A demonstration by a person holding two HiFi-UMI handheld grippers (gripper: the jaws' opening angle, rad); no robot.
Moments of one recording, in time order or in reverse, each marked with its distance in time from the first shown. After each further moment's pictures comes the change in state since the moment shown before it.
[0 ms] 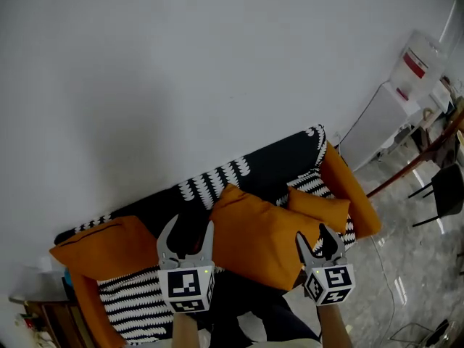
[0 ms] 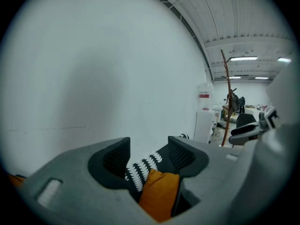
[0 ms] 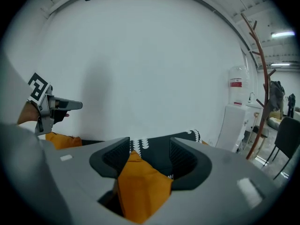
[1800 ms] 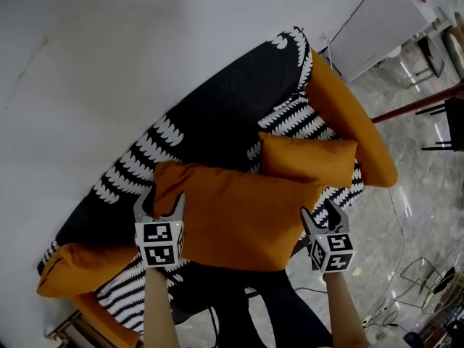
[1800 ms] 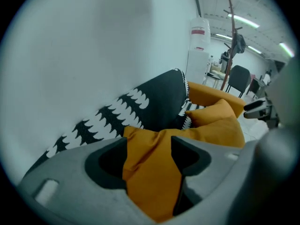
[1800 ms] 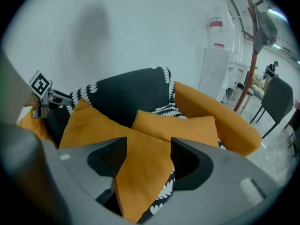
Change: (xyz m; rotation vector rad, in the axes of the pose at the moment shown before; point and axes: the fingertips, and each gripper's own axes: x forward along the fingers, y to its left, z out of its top) left arm 0.278 -0.070 -0.263 0.193 0.601 -0.185; right arm 0.123 -0.211 -0.275 0.208 0.478 -0.173
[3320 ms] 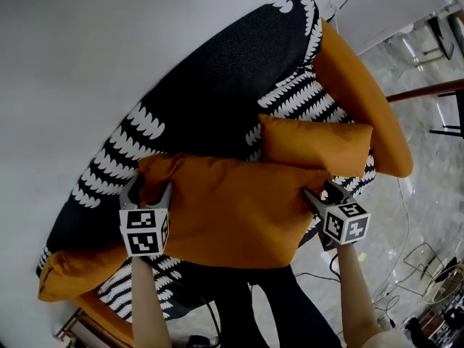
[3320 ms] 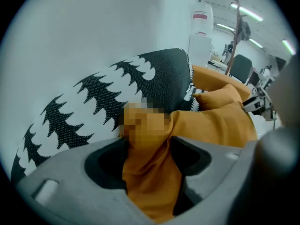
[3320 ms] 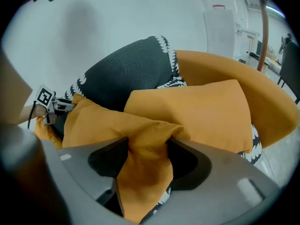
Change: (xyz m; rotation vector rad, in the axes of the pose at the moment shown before) left arm 0.073 0.018 -0.046 0.030 0.126 -0.023; right arm 0.093 -0.021 -0.052 0.112 0.177 0.190
